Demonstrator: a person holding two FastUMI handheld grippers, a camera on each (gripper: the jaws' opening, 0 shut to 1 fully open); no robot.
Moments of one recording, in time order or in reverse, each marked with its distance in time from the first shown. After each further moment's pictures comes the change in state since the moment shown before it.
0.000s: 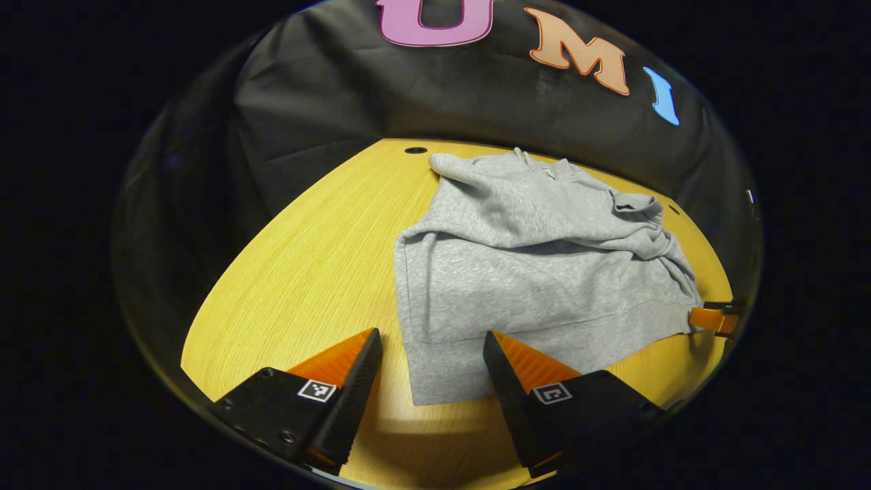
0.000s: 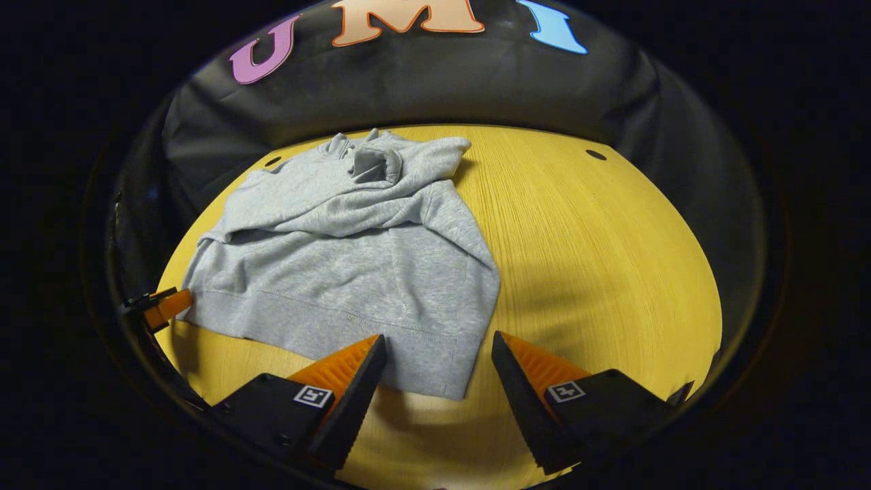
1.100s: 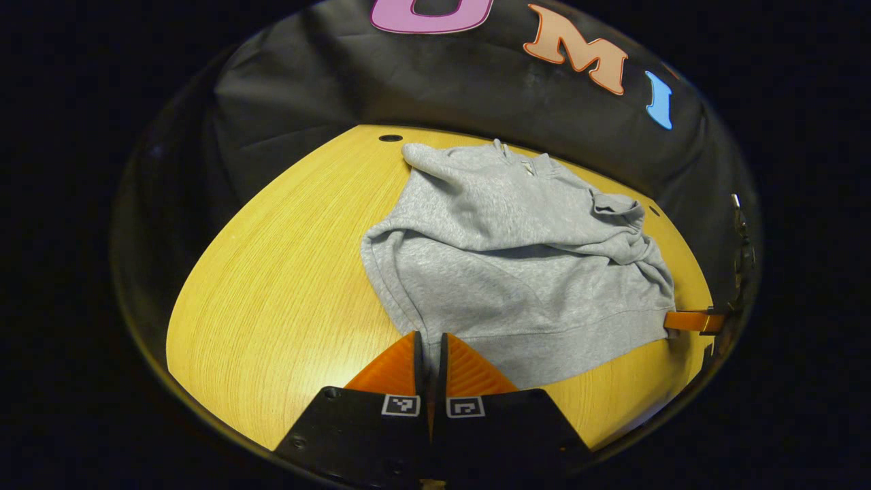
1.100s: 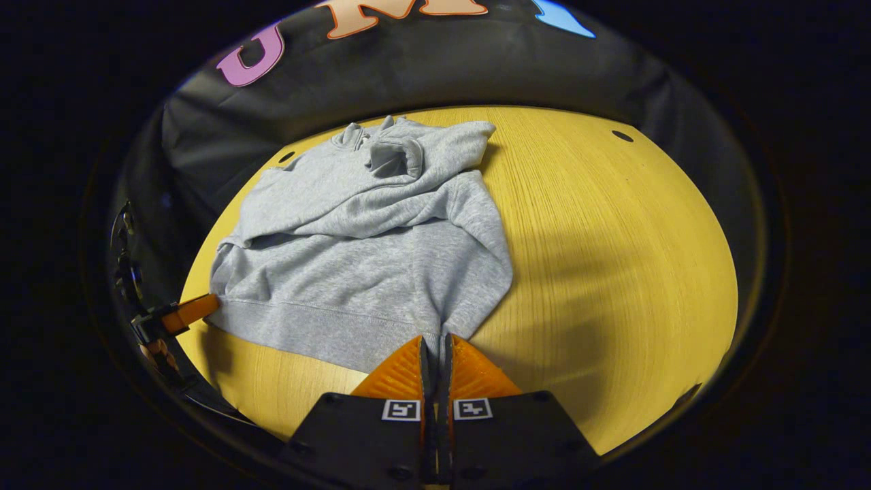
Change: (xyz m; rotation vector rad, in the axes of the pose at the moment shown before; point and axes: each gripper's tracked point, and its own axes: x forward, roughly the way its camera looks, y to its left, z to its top) left arm 0.002 -0.025 0.004 -0.021 0.083 -0.116; right arm -0.003 0.025 0.009 0.061 0.100 0.114
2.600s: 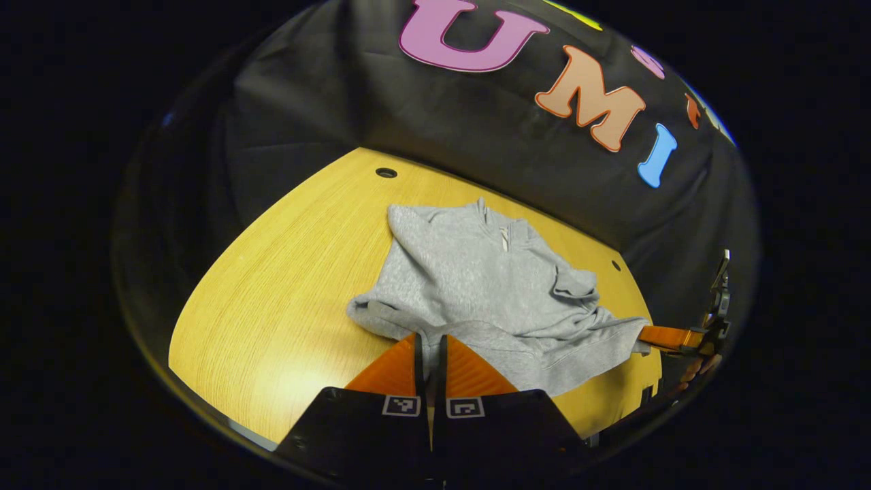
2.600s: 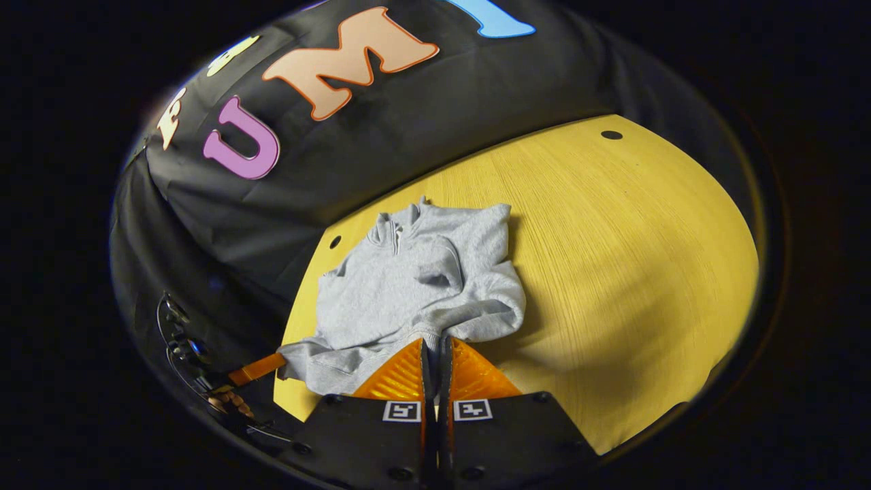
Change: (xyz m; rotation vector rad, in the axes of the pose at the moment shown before) left arm -0.030 -0.019 0.120 -0.160 -0.106 -0.135; right arm -0.057 0.026 0.131 0.322 -0.163 0.233
